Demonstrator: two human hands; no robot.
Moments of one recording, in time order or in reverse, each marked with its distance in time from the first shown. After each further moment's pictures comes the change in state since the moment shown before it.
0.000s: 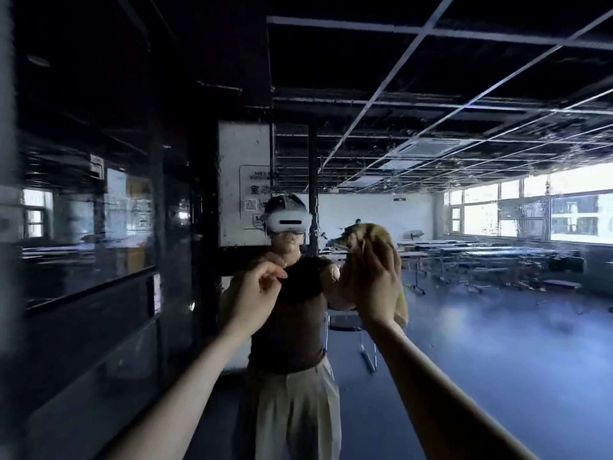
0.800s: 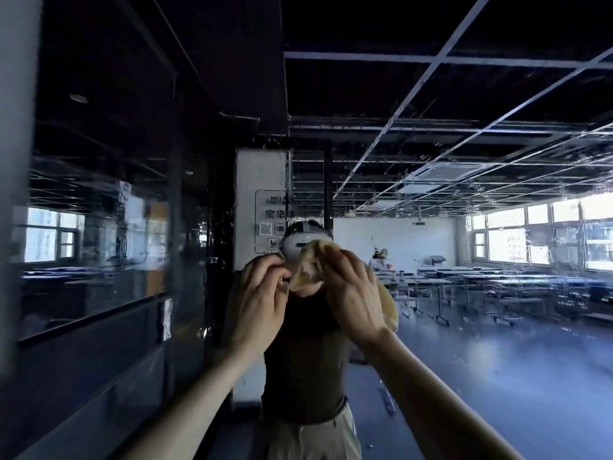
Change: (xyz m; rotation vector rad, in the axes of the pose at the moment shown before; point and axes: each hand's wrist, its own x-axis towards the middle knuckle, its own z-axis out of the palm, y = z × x) left_hand 0.031 0.017 0.004 0.547 0.267 0.408; right_hand 0.035 -0.033 0.017 -0.097 -0.133 -0.576
